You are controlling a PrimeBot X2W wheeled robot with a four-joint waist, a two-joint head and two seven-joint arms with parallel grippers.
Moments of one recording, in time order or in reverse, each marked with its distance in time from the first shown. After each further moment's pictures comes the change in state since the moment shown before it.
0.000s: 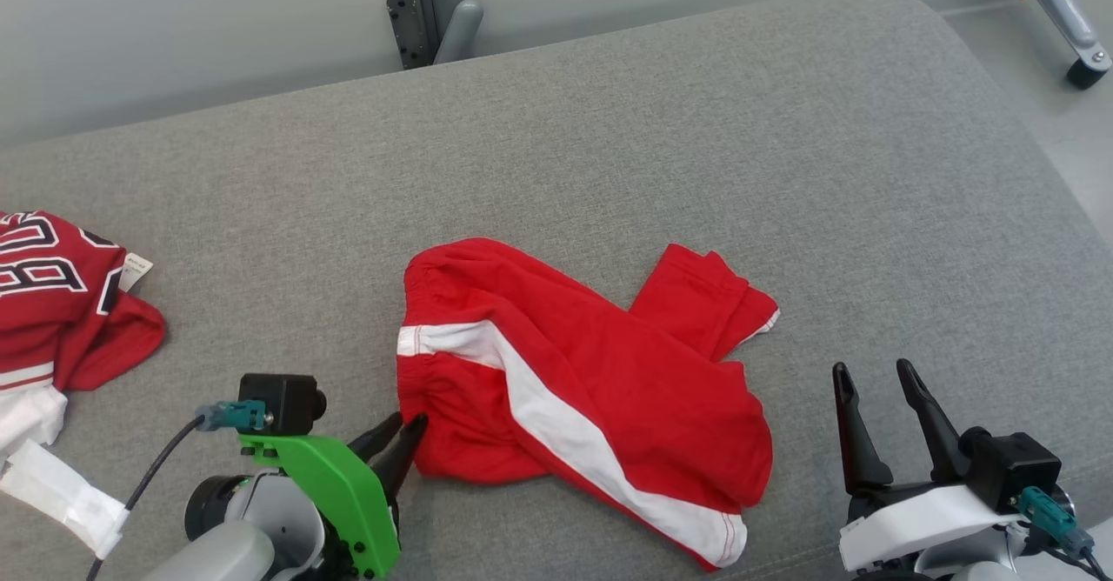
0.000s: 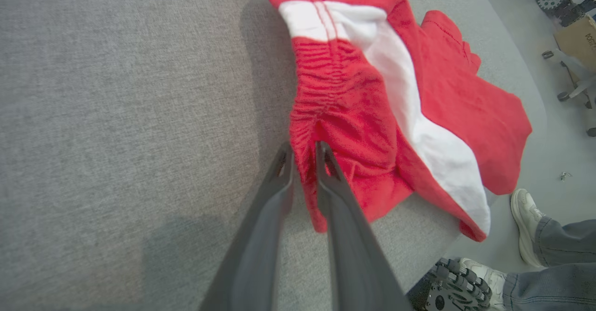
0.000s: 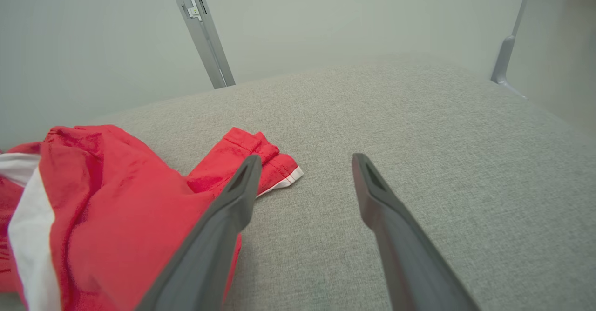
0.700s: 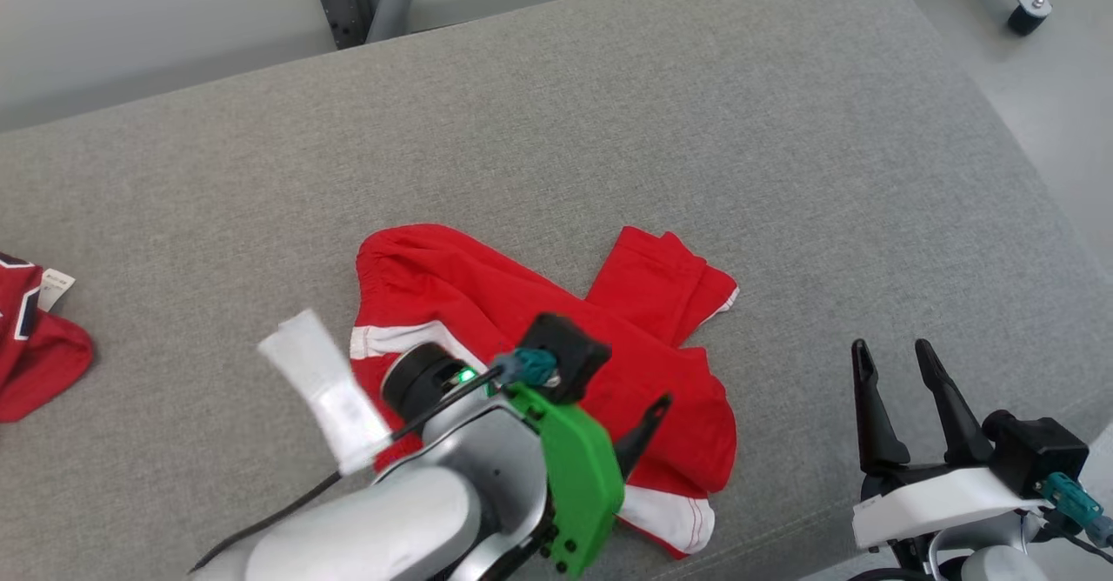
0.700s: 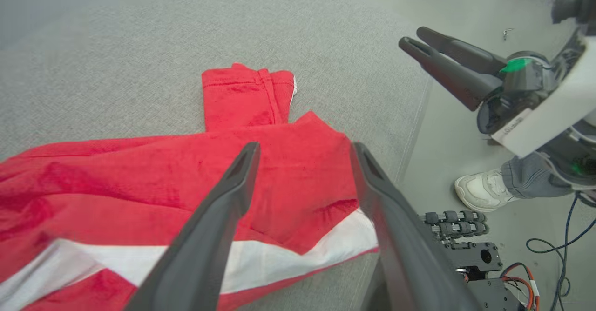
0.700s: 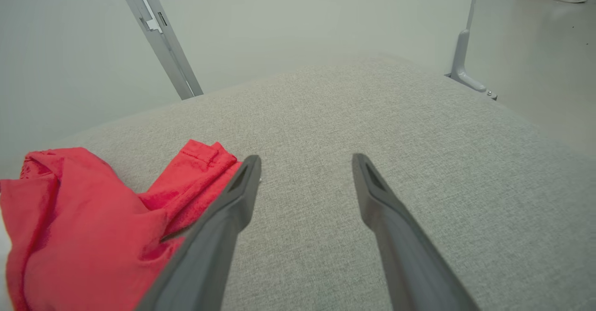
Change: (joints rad) left arm -0.291 -0.132 -0.255 -0.291 0.383 0.134 0.255; right arm -0.027 0.000 -0.022 -0.012 0.045 0.000 0.000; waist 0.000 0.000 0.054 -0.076
